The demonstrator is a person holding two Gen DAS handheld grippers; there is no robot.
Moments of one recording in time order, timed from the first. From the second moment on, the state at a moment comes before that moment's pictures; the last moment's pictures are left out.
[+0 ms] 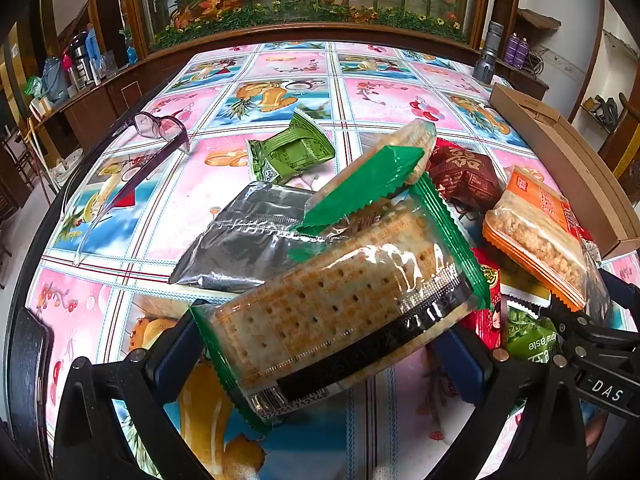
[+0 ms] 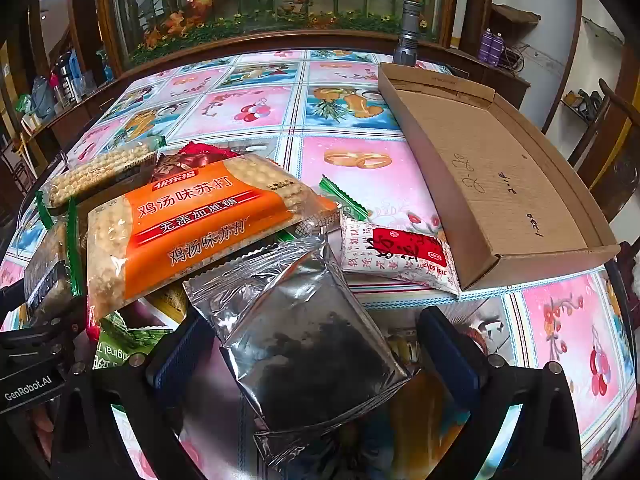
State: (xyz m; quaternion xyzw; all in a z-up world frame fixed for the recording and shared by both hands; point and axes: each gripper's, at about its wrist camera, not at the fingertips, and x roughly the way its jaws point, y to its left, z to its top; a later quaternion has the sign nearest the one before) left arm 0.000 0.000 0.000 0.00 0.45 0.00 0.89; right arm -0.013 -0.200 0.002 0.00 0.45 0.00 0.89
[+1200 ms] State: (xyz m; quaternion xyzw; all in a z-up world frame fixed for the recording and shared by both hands) left arm -0.038 0.038 0.025 -0.12 0.40 -0.10 0.90; right arm -0.050 -0.232 0.040 -0.01 0.47 0.19 0.86
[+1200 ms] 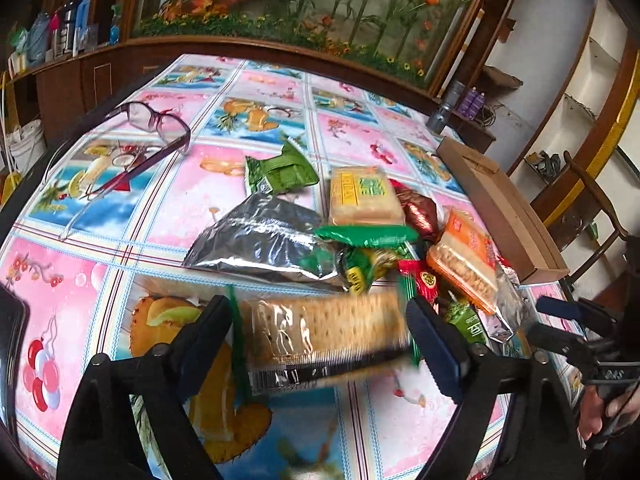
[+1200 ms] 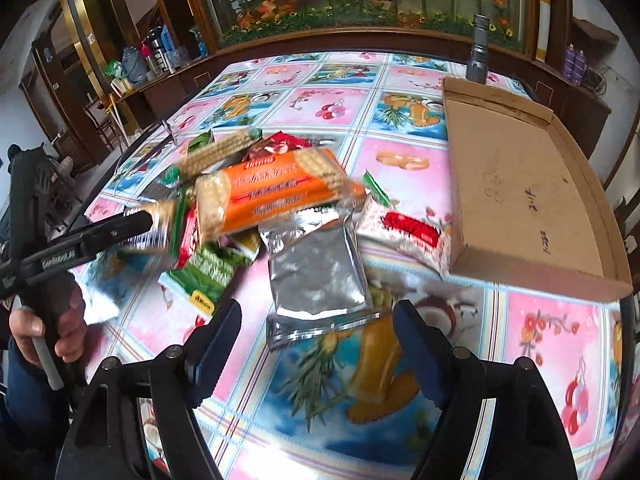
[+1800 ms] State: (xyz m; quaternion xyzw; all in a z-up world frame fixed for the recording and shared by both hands) left arm -0.034 0.042 0.024 -0.12 0.40 -0.10 0.90; right arm -0.050 -0.180 0.034 -0.17 0.44 0.15 0.87
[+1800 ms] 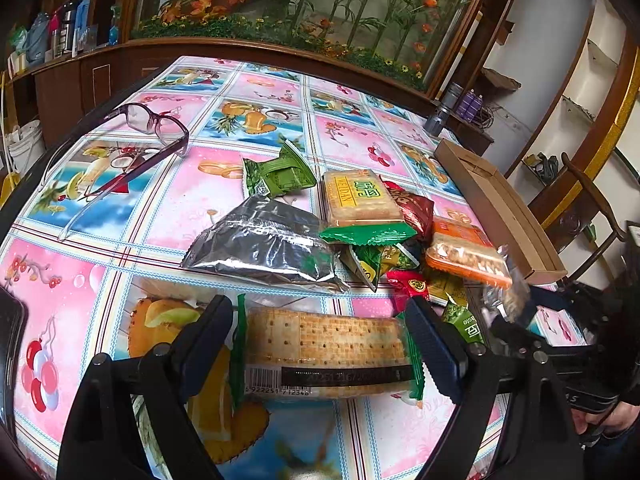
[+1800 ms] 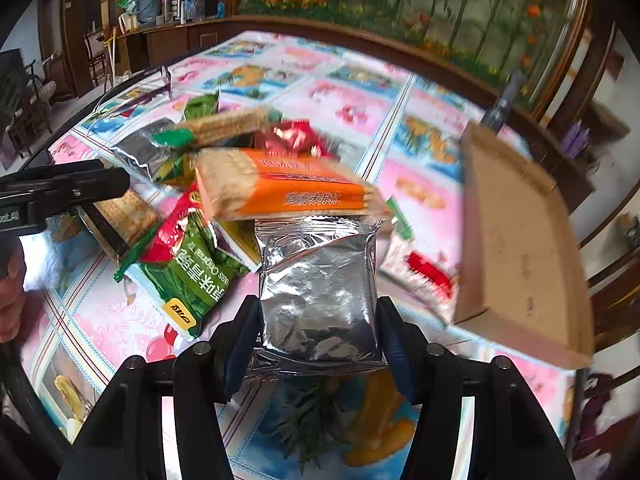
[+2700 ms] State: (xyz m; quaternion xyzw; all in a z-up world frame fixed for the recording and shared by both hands) left arm -0.054 0.007 0.030 -0.02 0.46 -0.10 0.88; right arm 0.011 -0.234 0.143 -0.01 0.32 0.17 0.93
